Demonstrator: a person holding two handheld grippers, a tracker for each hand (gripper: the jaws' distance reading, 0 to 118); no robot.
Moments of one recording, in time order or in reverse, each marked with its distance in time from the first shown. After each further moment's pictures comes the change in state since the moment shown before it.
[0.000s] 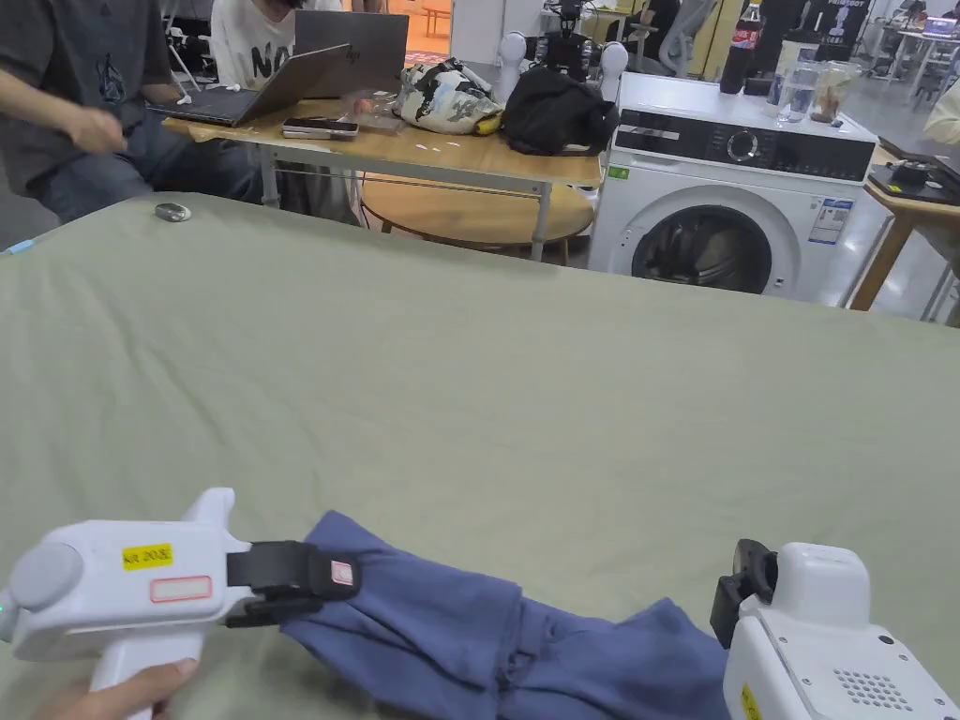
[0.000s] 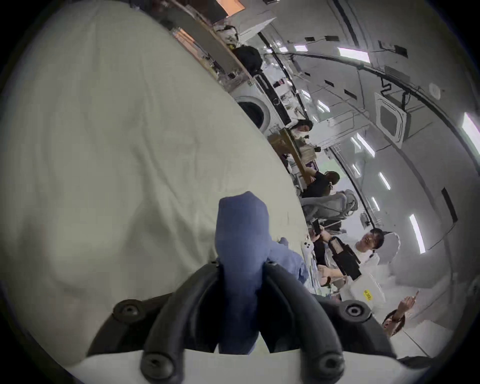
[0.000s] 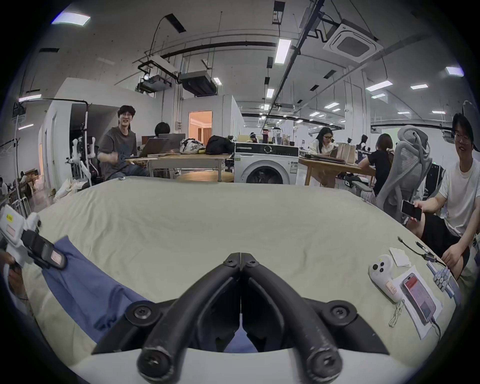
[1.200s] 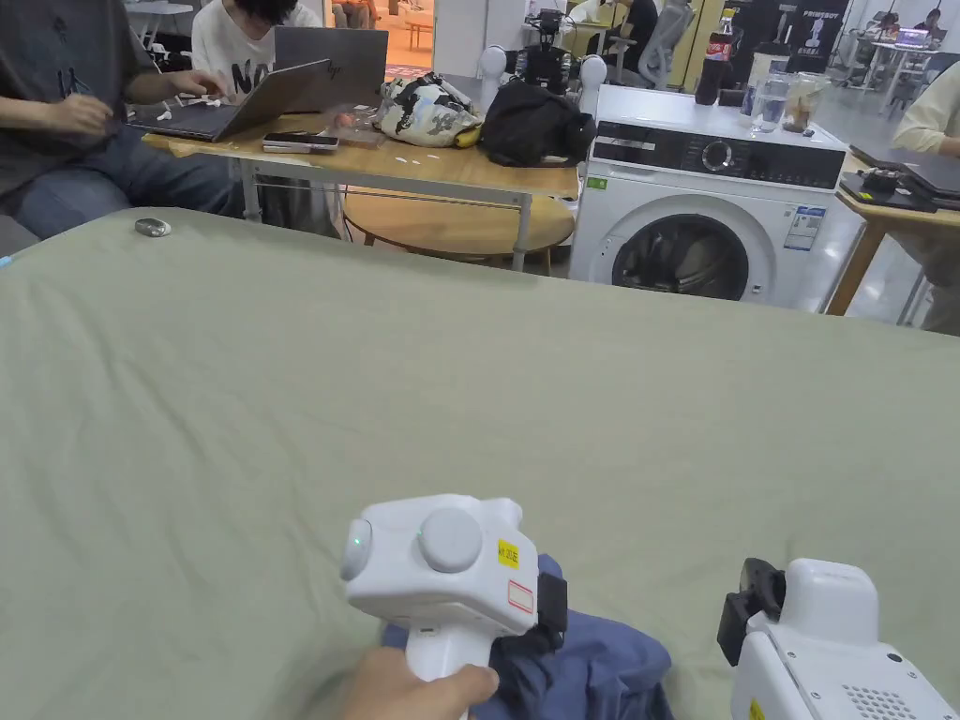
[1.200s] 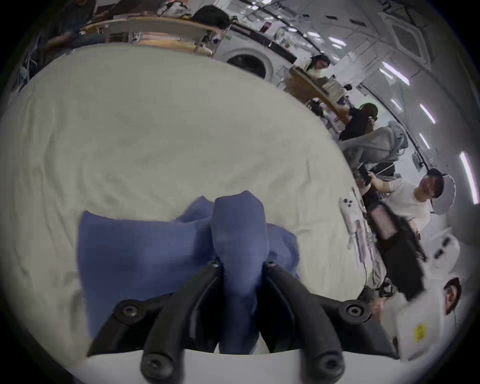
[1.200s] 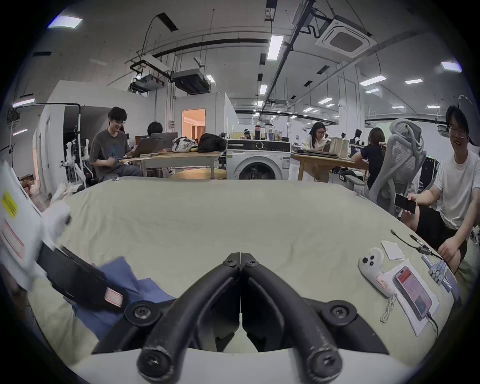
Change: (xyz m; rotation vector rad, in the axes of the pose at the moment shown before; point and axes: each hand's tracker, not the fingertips) left arm 0.162 -0.054 -0.195 -0.267 0.344 -0.229; right arm 0.026 -0.004 0.009 -0.022 -0.034 -0.030
